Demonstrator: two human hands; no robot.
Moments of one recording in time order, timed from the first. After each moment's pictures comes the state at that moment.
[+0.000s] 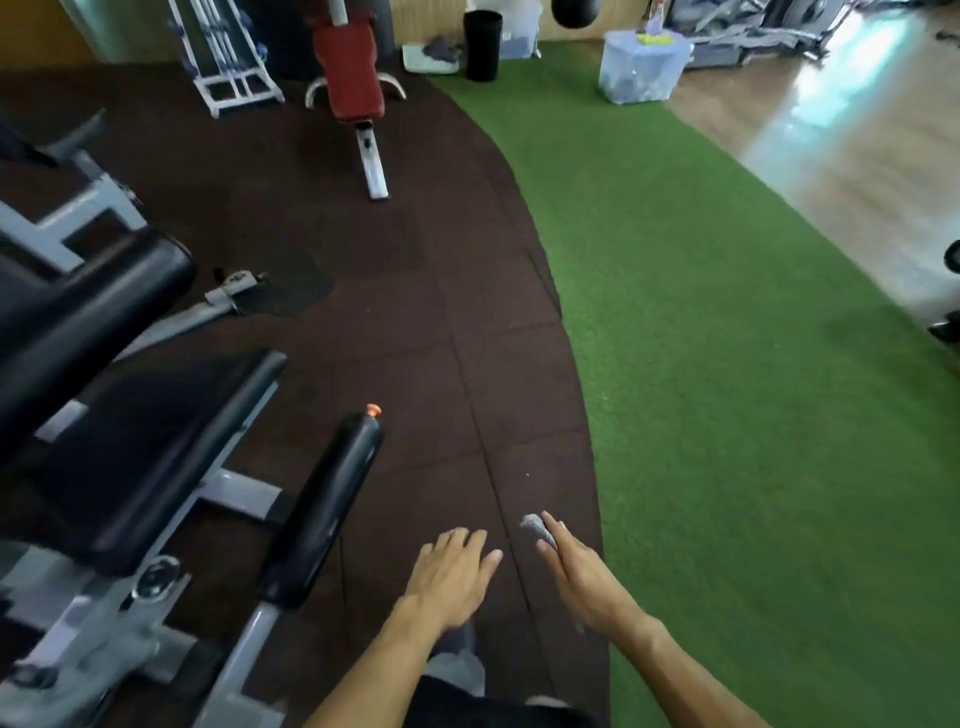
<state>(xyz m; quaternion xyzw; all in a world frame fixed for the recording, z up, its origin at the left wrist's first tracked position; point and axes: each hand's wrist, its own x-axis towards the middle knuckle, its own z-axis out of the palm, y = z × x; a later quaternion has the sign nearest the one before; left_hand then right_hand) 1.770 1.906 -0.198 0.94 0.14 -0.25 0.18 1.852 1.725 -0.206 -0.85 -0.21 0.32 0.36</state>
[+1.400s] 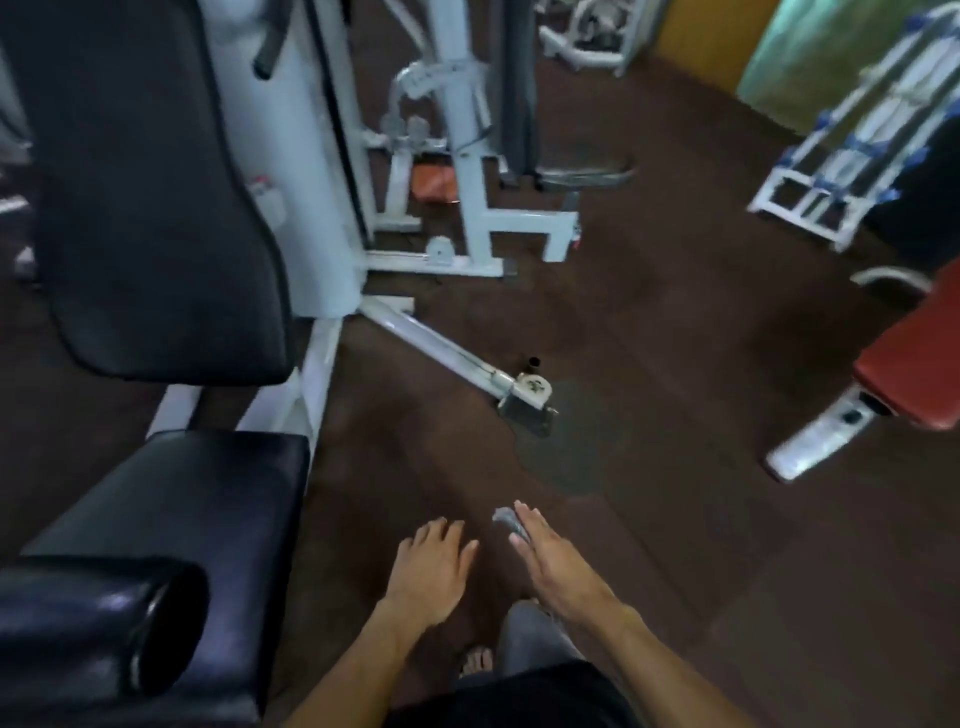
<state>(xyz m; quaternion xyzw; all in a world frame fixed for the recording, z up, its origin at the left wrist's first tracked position) 2.231 2.664 -0.216 0.65 0.69 -0.06 0.32 2.417 2.693 -0.178 -0.57 -0.68 0.46 0.03</state>
